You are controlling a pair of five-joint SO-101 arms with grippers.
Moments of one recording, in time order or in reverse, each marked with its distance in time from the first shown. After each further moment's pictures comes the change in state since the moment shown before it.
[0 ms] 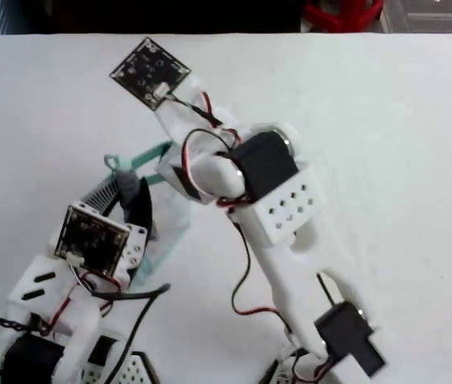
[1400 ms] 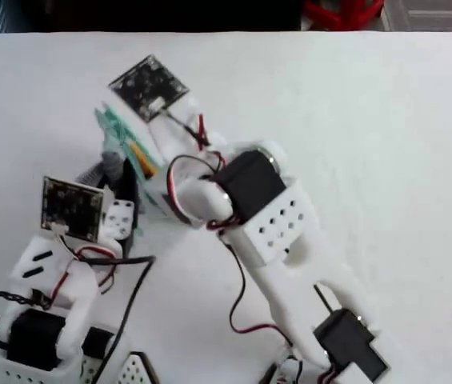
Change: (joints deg) left arm 0.4 0.3 3.7 -7.1 5.5; right arm -6.2 -4.1 -1.7 -1.1 -15.4
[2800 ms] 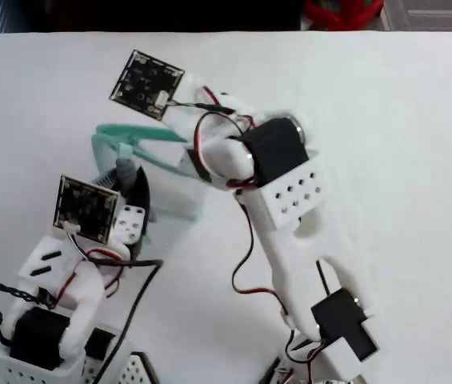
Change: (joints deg) left arm 0.5 0.2 0.3 1.4 0.0; right arm 9.9 5.0 -9.8 2.3 34.5
